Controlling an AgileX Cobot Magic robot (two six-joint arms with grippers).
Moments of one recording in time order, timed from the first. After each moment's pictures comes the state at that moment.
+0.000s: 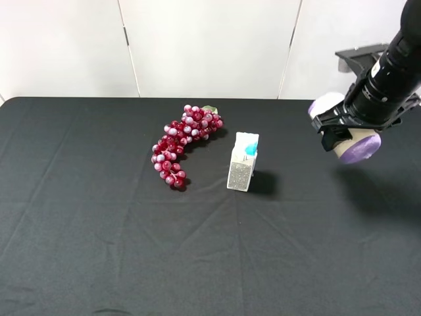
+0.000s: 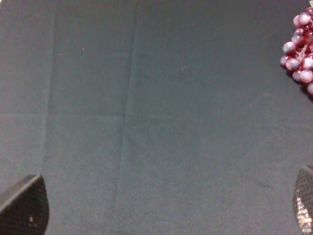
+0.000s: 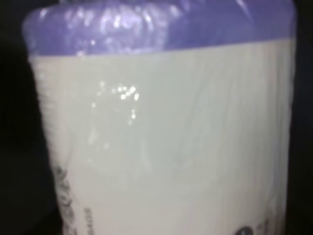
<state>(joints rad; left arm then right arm) 0.13 -0.01 -0.49 -0.07 1.06 0.03 0.24 1.57 -1.04 -0.08 0.82 0.00</state>
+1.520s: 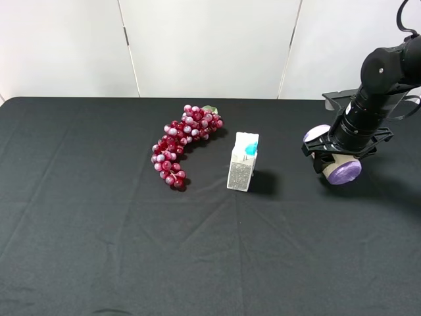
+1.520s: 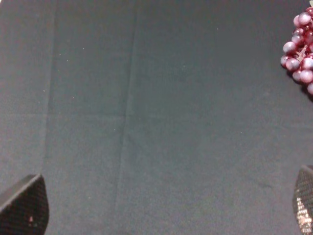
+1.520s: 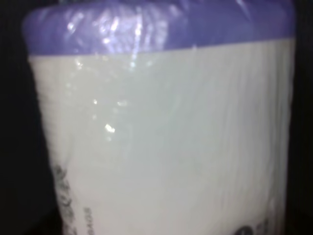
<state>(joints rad) 0.13 -0.01 -0.49 -0.07 1.06 0.03 0.16 1.83 -1.04 -0.07 0.65 -0.01</state>
